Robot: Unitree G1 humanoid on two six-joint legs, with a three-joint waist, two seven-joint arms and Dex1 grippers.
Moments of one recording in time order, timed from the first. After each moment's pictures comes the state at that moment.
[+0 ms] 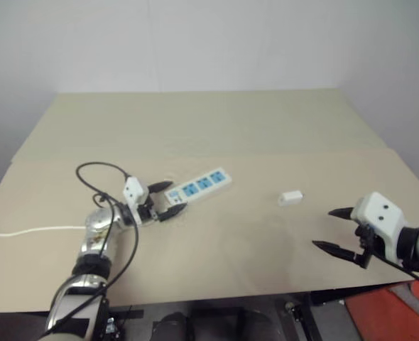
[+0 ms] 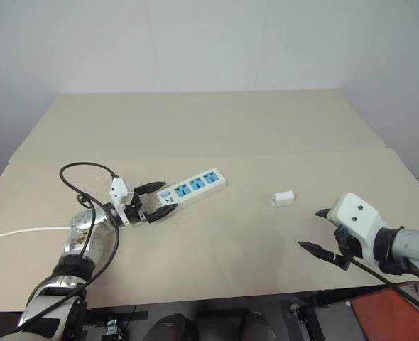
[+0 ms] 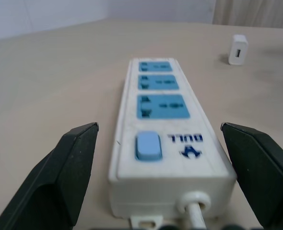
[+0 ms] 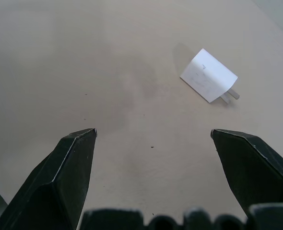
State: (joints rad) left arm -0.56 0.40 0.07 0.75 -0.31 -0.31 -1.17; right arm 0.16 -1.02 -0.40 -0.53 0.35 0.57 0.95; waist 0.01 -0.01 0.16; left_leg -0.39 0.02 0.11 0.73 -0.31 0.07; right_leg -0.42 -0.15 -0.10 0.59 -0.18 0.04
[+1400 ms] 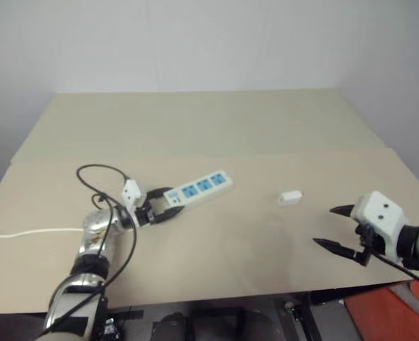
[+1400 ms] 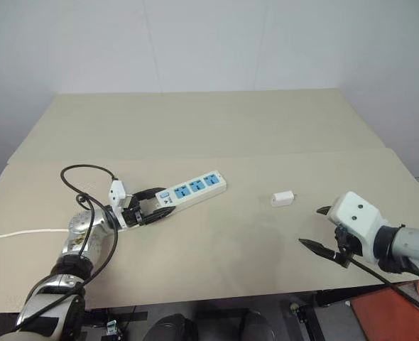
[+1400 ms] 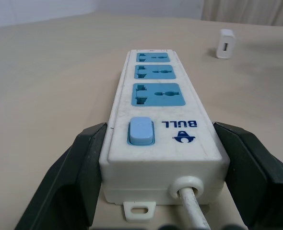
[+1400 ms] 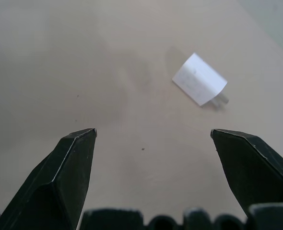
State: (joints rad) left arm -0.54 0.43 0.05 0.71 -0.31 -0.27 -1.23; right arm 0.11 -1.06 -0.39 -0.53 0.34 0.57 0.97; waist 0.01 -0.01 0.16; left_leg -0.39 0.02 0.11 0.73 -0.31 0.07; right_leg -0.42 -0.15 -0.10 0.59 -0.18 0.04
